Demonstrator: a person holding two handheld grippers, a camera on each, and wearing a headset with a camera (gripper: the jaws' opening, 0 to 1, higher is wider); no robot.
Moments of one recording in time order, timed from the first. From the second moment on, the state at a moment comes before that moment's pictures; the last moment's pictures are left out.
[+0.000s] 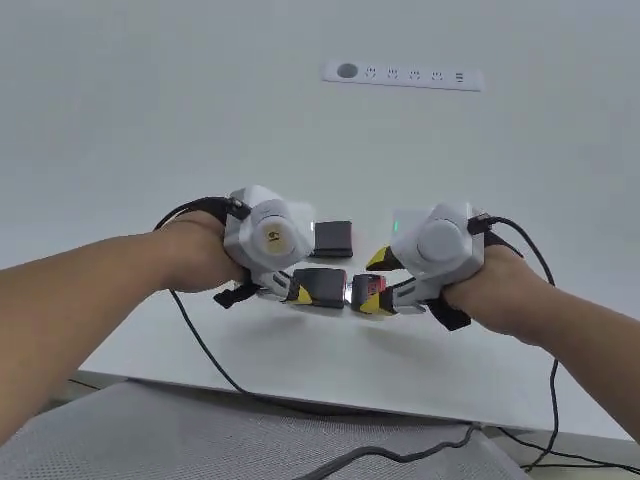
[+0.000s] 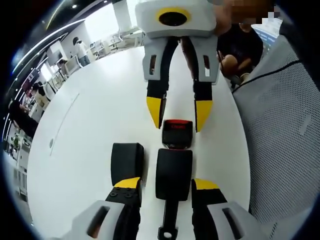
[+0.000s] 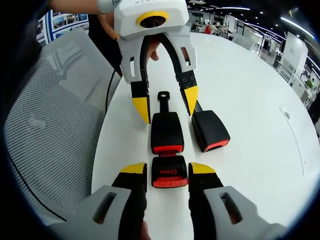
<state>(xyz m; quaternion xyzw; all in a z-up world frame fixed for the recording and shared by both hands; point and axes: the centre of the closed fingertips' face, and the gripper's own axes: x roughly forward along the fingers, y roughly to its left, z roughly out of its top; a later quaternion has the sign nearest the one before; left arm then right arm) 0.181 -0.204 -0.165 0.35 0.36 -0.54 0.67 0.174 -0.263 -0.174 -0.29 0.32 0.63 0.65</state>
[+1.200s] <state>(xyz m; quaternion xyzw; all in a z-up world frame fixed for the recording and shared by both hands) 0.247 -0.209 -0.173 0.35 0.36 -0.53 0.68 0.237 -0.417 -0.165 -0.32 0.36 0.53 0.70</state>
